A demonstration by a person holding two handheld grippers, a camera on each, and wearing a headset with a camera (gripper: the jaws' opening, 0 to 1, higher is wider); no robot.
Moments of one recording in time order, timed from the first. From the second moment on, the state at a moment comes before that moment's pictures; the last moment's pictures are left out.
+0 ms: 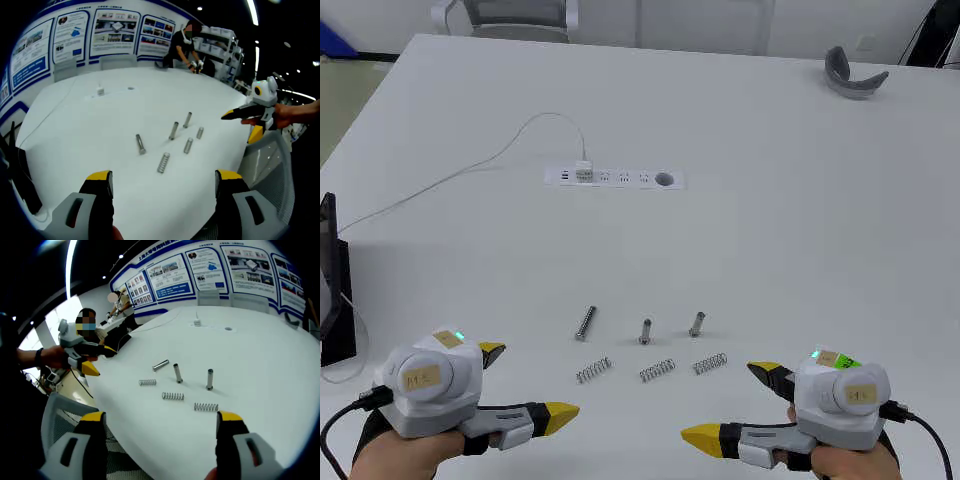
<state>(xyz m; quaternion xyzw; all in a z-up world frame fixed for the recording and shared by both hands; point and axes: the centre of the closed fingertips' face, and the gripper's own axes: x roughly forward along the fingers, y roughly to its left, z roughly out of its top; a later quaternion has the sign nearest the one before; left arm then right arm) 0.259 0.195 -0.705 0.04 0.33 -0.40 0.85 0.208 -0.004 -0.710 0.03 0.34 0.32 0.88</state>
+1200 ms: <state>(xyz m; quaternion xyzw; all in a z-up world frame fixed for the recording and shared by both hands) 0.294 0.178 -0.721 0.05 0.36 -0.41 0.84 0.204 -0.011 -0.710 0.04 0.35 0.30 0.89</state>
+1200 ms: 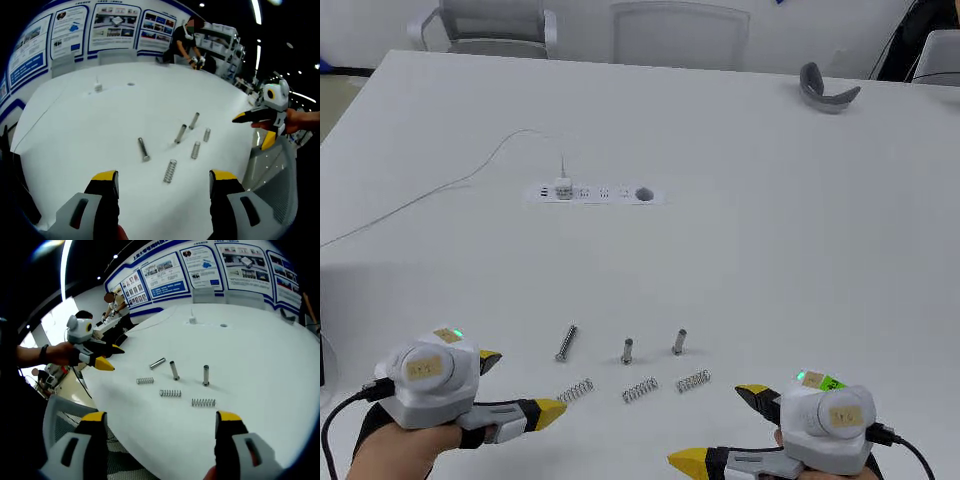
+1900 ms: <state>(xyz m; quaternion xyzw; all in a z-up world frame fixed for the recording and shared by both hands) 0.336 0.162 -0.740 0.05 0.37 -0.41 0.83 0.198 -0.024 -0.712 0.06 0.36 0.28 0.89</state>
